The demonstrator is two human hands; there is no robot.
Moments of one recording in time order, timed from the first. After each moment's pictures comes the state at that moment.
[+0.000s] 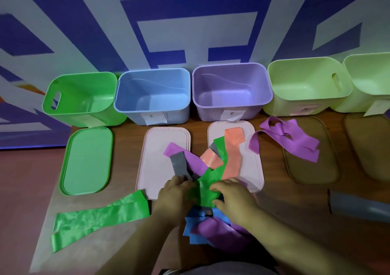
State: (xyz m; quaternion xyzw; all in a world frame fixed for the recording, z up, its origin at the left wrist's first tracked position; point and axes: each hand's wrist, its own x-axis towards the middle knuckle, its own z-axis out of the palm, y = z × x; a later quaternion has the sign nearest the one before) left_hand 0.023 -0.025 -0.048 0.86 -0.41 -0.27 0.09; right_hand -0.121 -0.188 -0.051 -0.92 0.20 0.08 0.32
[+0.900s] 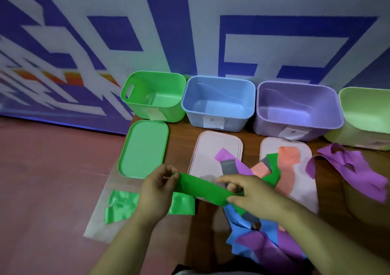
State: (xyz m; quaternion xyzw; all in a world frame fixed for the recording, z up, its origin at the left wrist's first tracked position) left_hand 0.098 0.094 0.033 0.82 -0.10 -0.18 0.53; right_hand -0.024 -0.146 0.020 -0.85 0.09 0.16 0.50
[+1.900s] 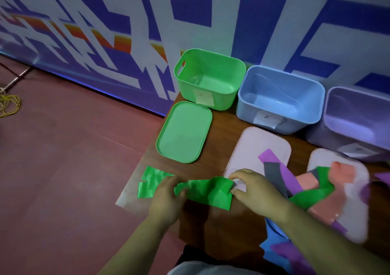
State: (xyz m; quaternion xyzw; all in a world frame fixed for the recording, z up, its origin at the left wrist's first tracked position) left_hand 0.099 0.207 -0.028 0.92 -0.04 -0.17 0.36; right_hand 0.052 -0.057 -0.022 -0.92 0.06 0.19 0.34
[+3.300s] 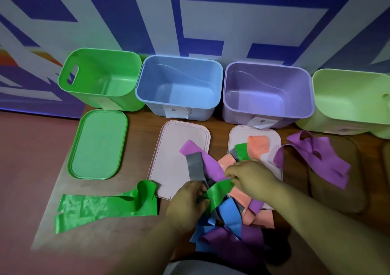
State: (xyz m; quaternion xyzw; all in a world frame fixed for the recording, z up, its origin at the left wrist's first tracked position) left_hand 0.023 -0.028 -0.056 0.86 -0.25 -0.34 0.28; right_hand -0.039 -0.257 -0.045 -0.96 0.04 0.19 0.20
